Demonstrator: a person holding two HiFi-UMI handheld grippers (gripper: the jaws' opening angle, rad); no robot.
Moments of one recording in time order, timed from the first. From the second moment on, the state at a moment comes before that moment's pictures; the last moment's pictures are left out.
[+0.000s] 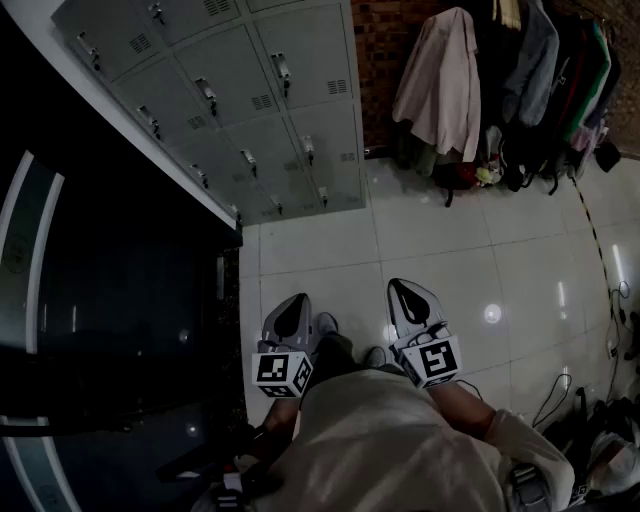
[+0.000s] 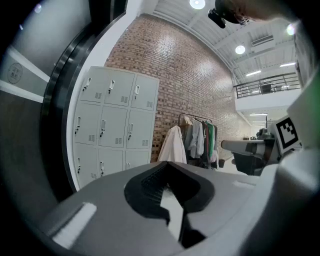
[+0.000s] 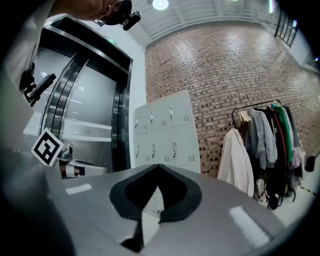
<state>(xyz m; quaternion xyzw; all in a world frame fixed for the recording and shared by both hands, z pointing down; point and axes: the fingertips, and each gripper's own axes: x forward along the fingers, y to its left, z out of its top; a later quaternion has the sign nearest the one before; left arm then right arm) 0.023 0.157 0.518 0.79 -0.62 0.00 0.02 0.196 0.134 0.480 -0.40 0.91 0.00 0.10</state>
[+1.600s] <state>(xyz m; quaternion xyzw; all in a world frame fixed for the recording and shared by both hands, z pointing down) -0.227 -0.248 0.622 0.78 -0.62 0.07 0.06 -0.082 -0.287 0.609 -0.39 0.92 -0.06 -0.03</state>
